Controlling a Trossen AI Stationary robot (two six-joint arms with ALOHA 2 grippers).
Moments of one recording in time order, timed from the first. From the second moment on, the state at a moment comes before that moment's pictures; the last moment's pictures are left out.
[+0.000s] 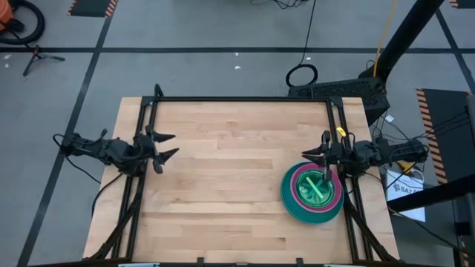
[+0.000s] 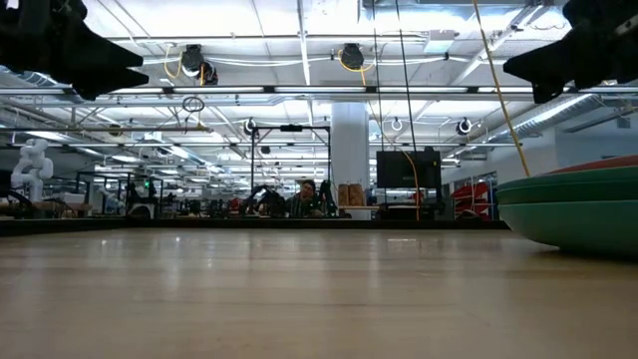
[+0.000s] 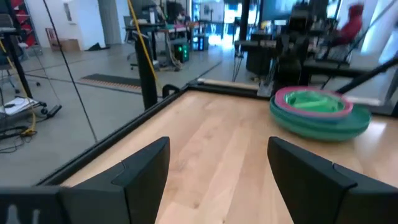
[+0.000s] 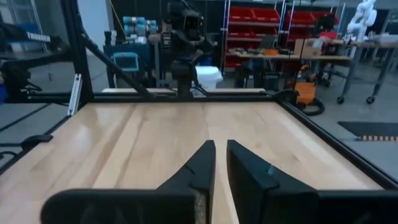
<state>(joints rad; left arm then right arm) -0.29 0.06 0.24 -0.26 -0.60 -0.06 0.20 0.06 0.16 -0.16 0.28 0.00</state>
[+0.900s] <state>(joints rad) -0.28 0.02 0.03 0.01 -0.63 -0.13 0.20 0.00 0.02 0.05 0.25 -0.13</state>
